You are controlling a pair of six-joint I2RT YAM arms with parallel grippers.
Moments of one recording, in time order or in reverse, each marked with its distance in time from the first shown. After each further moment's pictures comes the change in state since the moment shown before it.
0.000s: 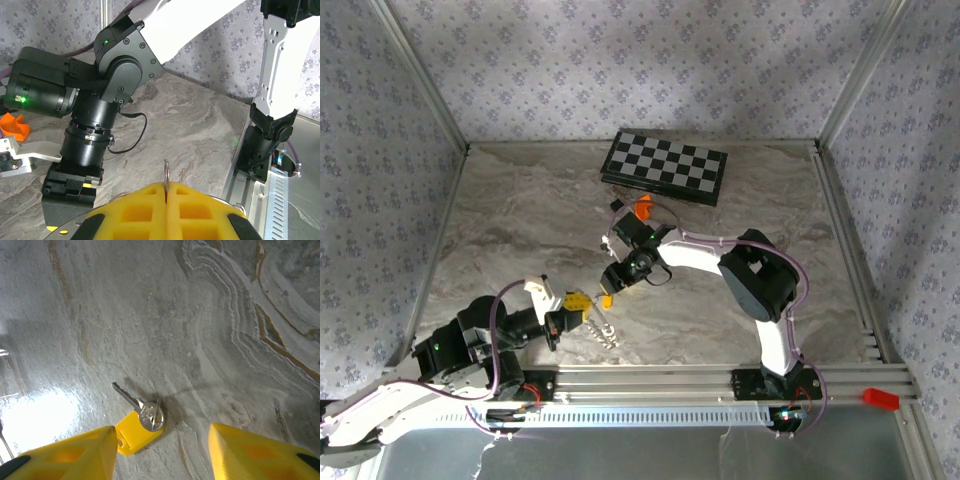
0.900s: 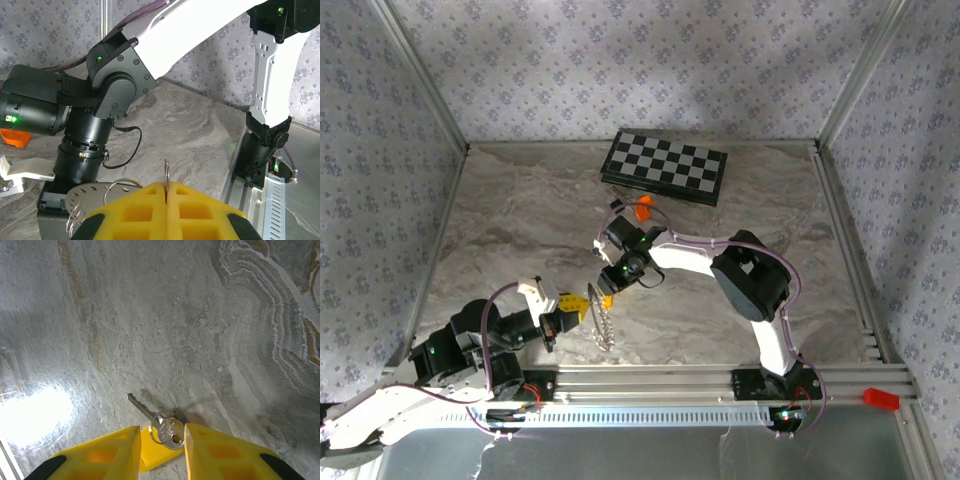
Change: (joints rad) left arm 0.000 -0.055 -0.015 0.005 0.000 -0.004; right arm 0.041 0.039 0.052 -0.027 0.024 -0.013
